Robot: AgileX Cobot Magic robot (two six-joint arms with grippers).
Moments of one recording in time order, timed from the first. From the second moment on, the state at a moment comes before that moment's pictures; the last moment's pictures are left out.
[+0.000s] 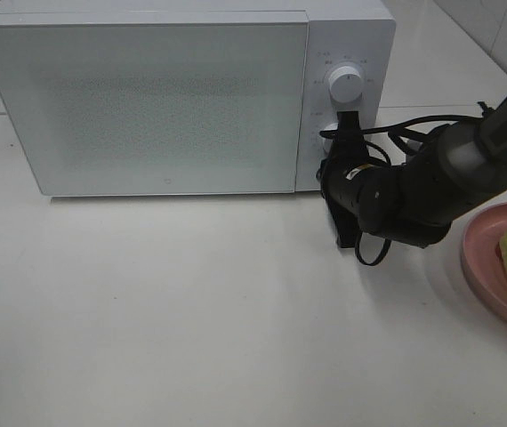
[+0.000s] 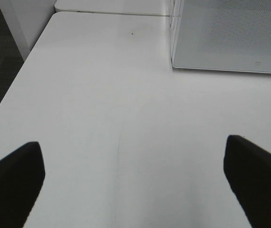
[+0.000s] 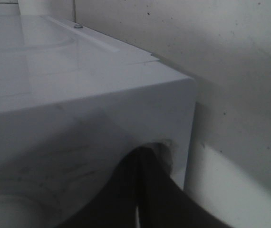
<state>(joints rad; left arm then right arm) 0.09 0.00 -0.50 -0.01 1.04 0.00 0.49 2.13 -0.93 0.63 -0.75 1.25</state>
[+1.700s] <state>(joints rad) 0.09 0.00 -0.50 -0.01 1.04 0.00 0.52 2.03 -0.77 0.55 -0.80 1.31</state>
